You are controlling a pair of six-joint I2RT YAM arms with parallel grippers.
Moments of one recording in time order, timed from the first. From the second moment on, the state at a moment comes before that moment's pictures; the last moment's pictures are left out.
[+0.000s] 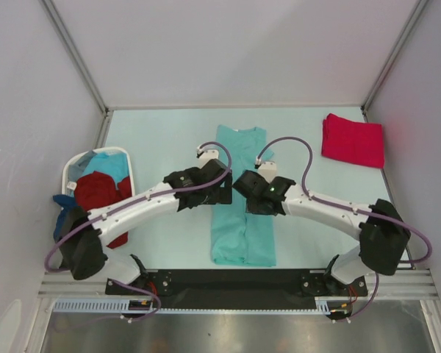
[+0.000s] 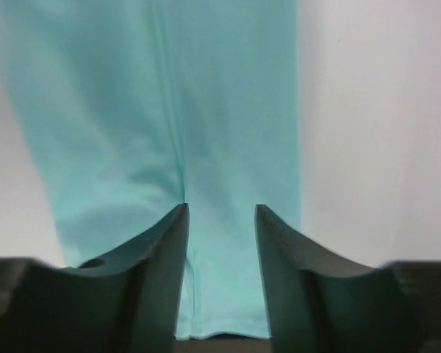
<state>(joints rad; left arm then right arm) -0.94 1.39 1.14 -0.71 -0.41 -0.75 0.98 1.47 1.11 -0.79 0.47 0.95</state>
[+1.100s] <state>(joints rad) -0.81 1.75 1.13 -0.60 -0.26 -0.70 0.80 1.63 1.11 -0.66 0.33 0.74</state>
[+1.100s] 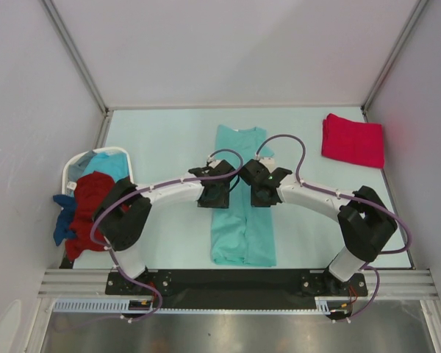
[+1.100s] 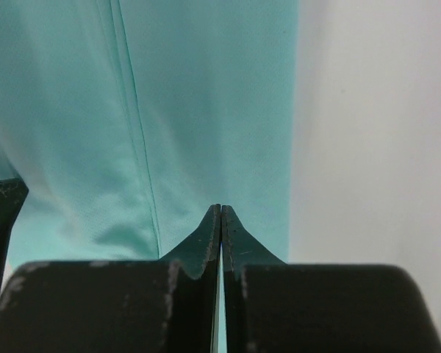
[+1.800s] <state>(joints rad) -0.81 1.70 1.05 -0.58 -0.29 -0.70 0.79 1.56 1.07 -0.66 0.34 0.73</state>
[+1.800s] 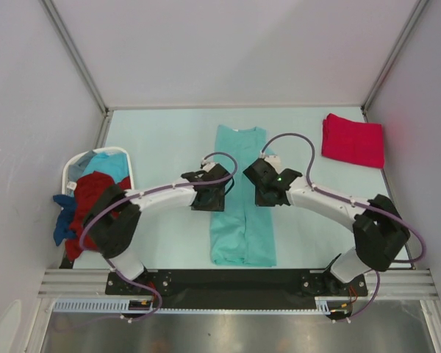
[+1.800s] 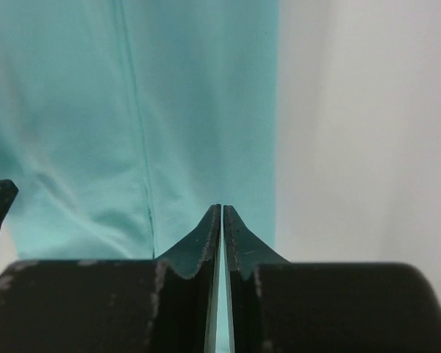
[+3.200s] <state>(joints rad) -1.13 1.58 0.87 -0.56 -0.12 -0.84 0.89 1.45 0.96 -0.71 0.36 0.85</state>
